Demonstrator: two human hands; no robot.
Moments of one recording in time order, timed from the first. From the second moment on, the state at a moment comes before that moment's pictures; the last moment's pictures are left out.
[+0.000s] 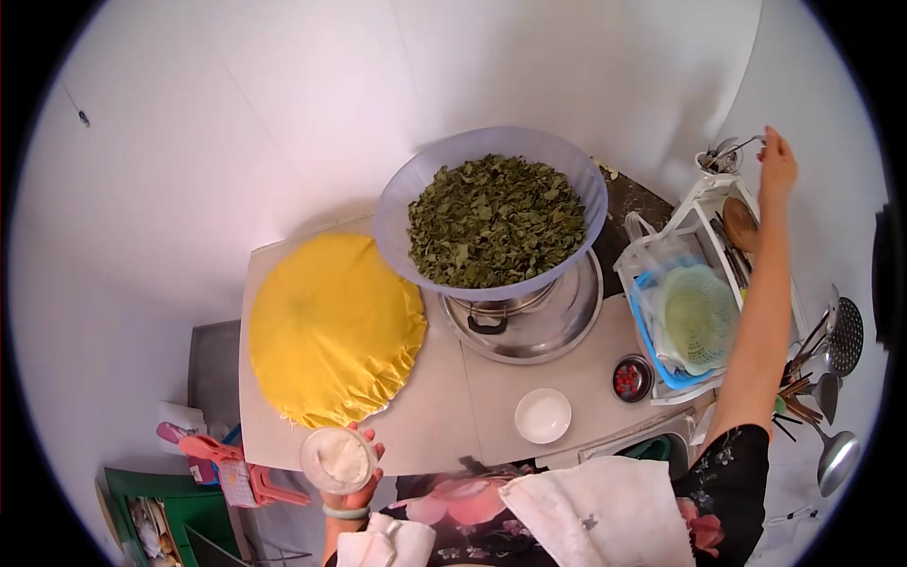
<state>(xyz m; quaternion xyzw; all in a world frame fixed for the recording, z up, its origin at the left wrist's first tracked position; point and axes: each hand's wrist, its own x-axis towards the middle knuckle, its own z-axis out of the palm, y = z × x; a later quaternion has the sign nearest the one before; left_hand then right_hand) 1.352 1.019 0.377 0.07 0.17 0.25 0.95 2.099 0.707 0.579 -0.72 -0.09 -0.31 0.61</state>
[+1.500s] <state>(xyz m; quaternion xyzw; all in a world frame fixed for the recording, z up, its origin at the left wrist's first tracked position) 1.202 0.777 0.363 0.09 0.08 -0.76 0.64 1.044 0.682 0.295 -0.49 0.42 -0.24 0.73</state>
